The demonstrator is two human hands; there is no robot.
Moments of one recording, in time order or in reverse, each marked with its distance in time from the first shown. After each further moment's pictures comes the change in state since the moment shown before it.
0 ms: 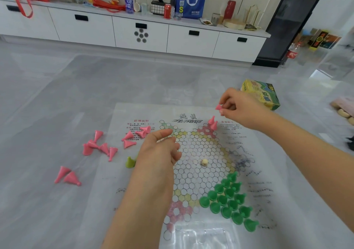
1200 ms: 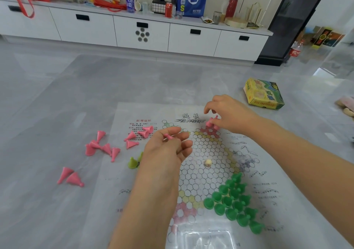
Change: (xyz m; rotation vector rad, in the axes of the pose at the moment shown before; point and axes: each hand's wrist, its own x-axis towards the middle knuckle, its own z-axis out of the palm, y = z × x) left_hand -0.001 0.002 0.004 -0.039 -0.074 0.001; right_hand 0.019 -0.007 0.028 -0.493 -0.147 -0.212
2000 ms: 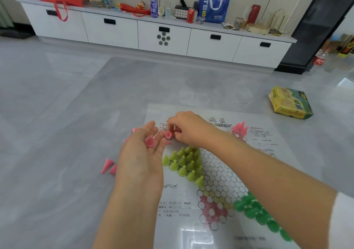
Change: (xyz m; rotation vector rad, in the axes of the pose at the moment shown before) left_hand 0.008 0.042 -0.065 -0.368 0.243 0.054; right_hand 0.040 -0.144 0.013 0.221 -0.056 -0.198
